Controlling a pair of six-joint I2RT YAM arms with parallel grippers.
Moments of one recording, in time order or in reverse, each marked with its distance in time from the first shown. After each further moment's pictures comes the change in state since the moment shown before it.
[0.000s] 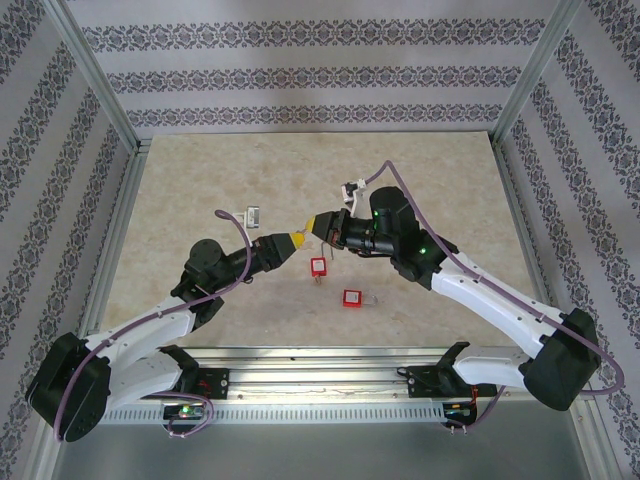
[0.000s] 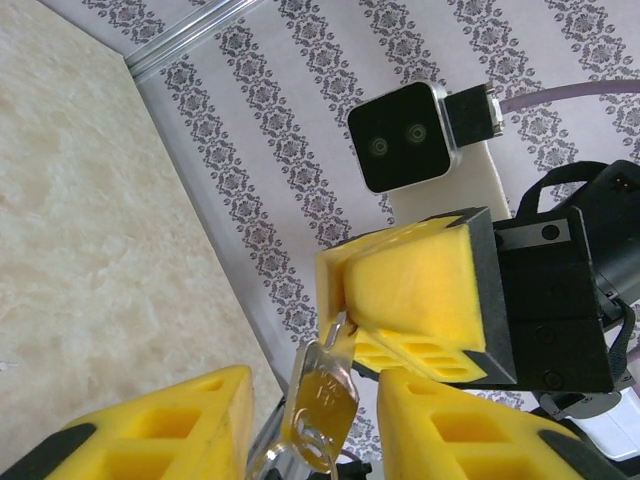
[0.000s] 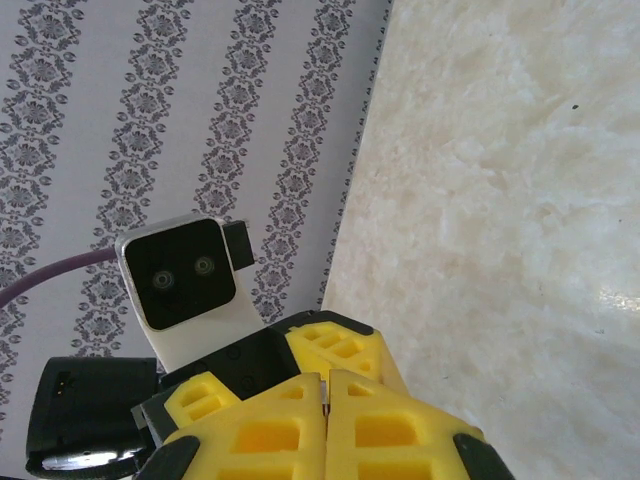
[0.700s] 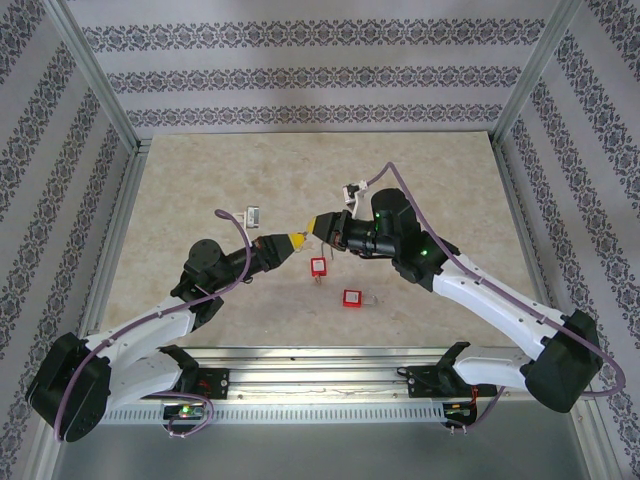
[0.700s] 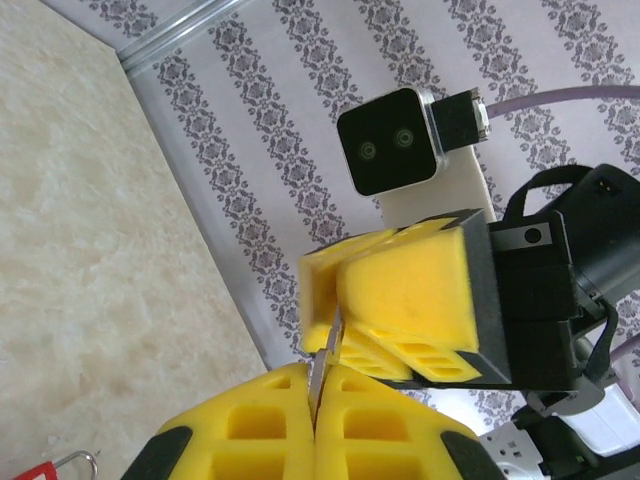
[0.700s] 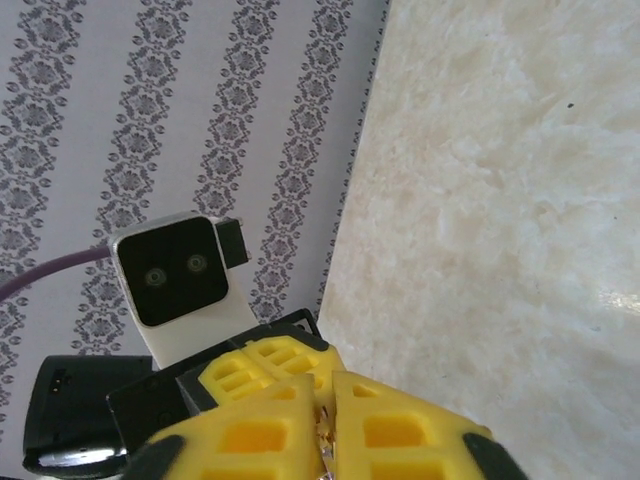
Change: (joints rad) left arm 0.009 -0.003 -0.002 0.006 0.025 -0.010; right arm 0.000 -0.017 -0.010 -0.035 0.002 -0.021
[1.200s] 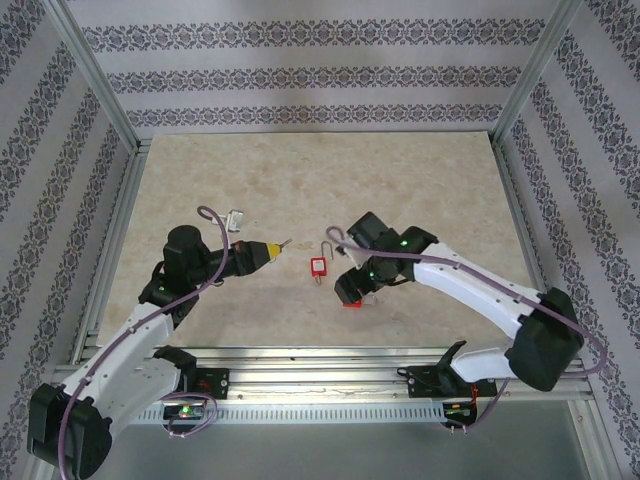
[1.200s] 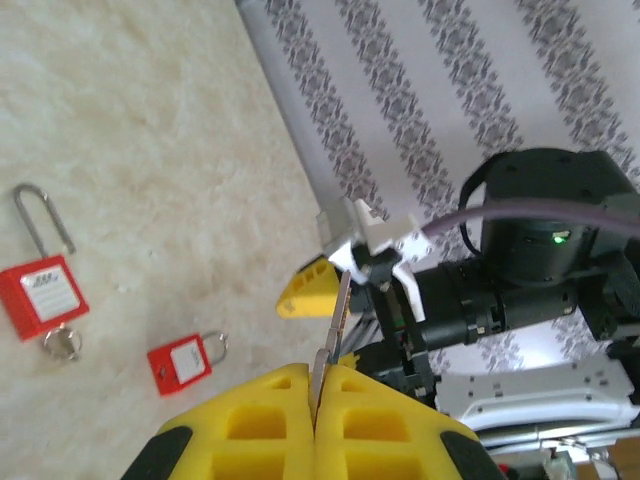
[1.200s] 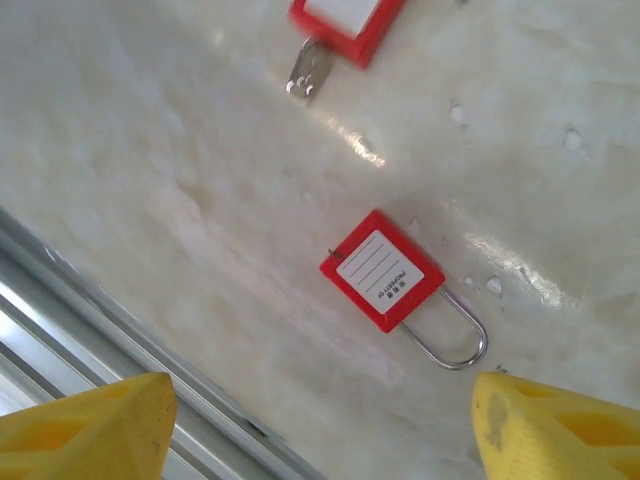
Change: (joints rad) left arm 0.238 -0.192 0.109 -0.682 0.265 0.288; right arm 0.049 0.163 0.076 -0.824 0.266 -0.948
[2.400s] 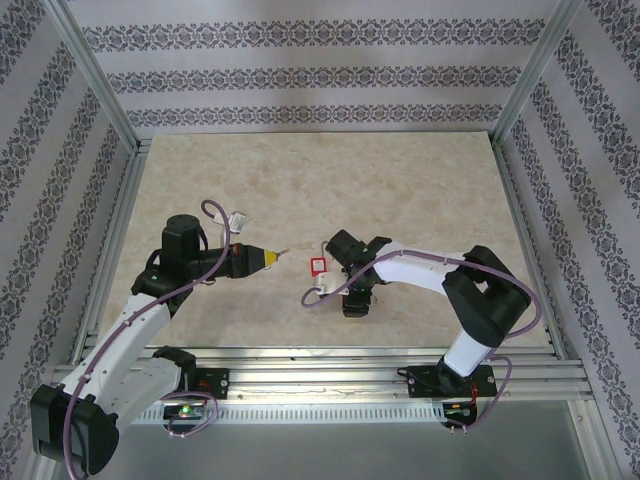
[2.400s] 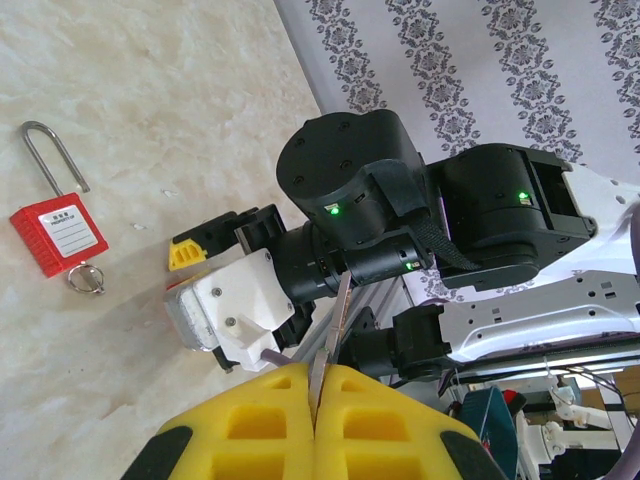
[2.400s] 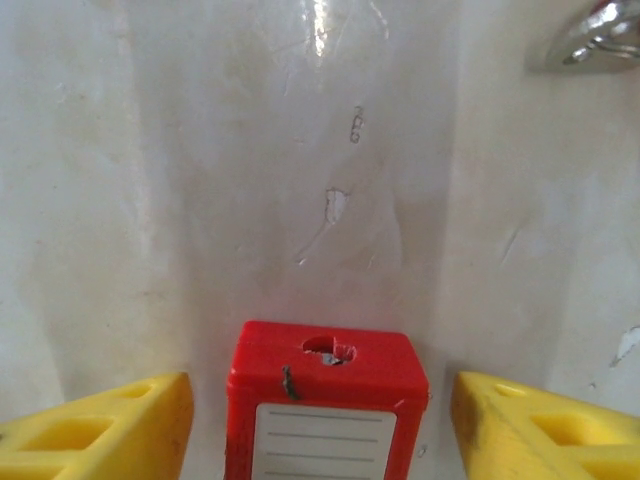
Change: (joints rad) left arm 0.068 0.036 0.099 -0.264 0.132 0.194; right arm 0.003 0.312 -0.096 0.249 0.068 -0.859
